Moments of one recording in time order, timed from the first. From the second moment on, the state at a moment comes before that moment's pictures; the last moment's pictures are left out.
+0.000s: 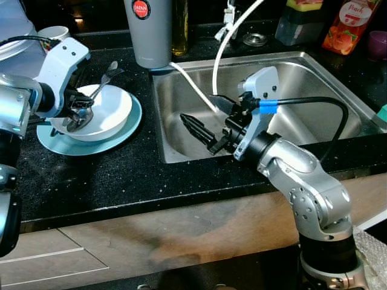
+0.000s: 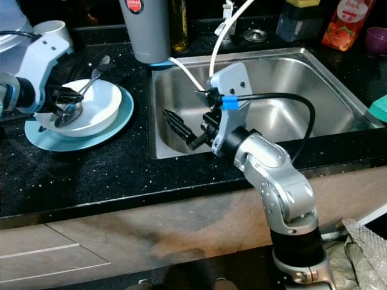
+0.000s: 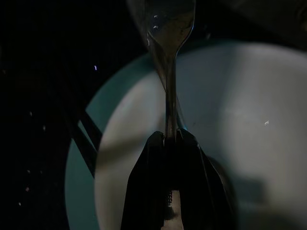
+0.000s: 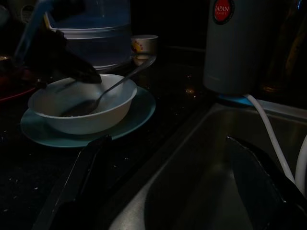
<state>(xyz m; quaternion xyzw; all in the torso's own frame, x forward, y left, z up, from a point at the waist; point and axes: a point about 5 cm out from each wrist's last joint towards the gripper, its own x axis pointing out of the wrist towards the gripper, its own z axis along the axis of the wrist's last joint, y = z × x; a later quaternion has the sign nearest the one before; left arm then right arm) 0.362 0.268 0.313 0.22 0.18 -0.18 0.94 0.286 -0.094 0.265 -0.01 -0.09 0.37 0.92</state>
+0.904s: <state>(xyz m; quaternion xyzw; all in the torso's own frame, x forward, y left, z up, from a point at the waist) 0.338 0.237 0.370 0.07 0.01 -0.31 0.95 0.287 -0.093 0.268 -0.01 -0.10 0.37 0.92</state>
